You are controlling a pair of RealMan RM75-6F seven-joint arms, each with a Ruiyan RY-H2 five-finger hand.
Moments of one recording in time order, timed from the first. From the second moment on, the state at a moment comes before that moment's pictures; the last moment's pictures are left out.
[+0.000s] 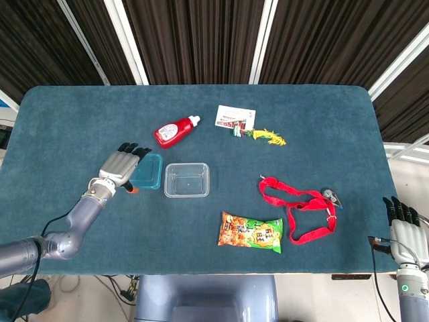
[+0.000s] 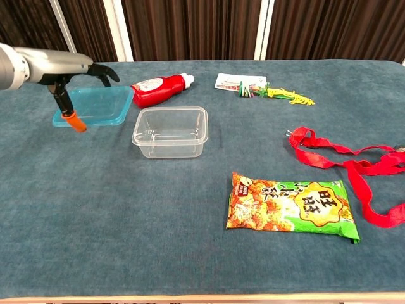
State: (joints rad) left arm -0.94 -1.31 -0.12 -1.51 0.71 0.73 0.48; right arm 0.11 -1.23 0.14 -1.53 -1.15 1.30 -0.13
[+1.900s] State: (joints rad) left arm -1.34 -1.55 -0.14 -1.53 0.08 0.90 0.75; right arm 0.10 -1.22 0.15 -1.53 -1.14 1.31 -0.10
